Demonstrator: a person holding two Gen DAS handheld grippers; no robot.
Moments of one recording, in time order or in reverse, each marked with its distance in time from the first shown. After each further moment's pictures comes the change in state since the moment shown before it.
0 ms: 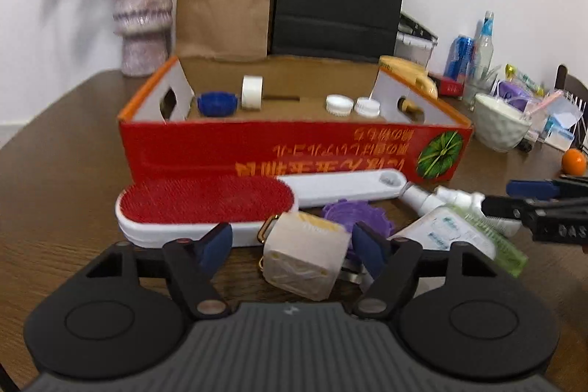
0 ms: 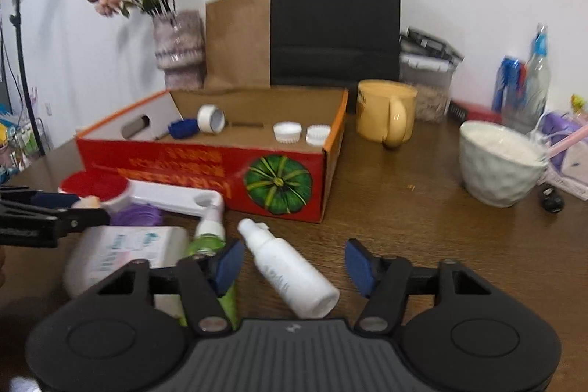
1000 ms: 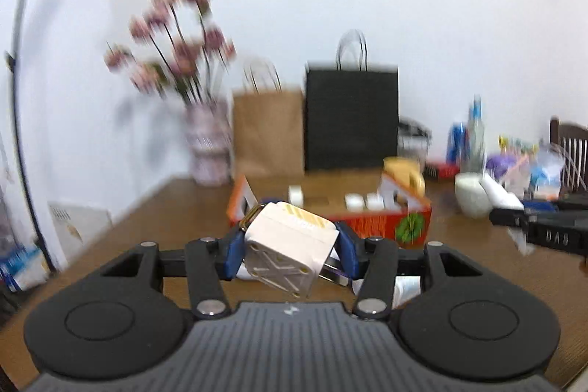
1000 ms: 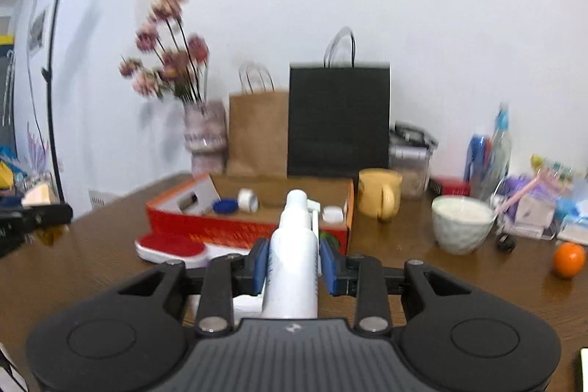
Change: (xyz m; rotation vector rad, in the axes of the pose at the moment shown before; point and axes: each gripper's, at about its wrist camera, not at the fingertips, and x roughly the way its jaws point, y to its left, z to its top) left arm -0.222 -0.024 -0.031 0.048 -0.388 0.161; right arm -0.188 0.080 -0.023 -0.013 -0.332 -0.047
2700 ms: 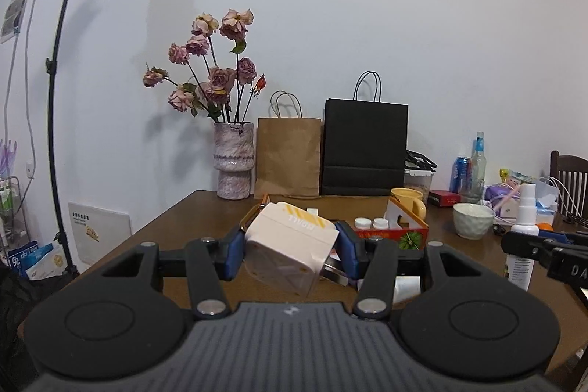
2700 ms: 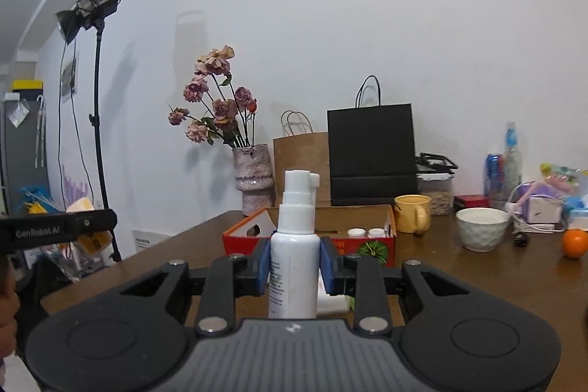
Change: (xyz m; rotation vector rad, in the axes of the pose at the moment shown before) left arm -0.060 0.021 -0.006 -0.065 -0.032 0.027; right arm -0.063 0.026 -0.005 0.076 -0.084 0.111
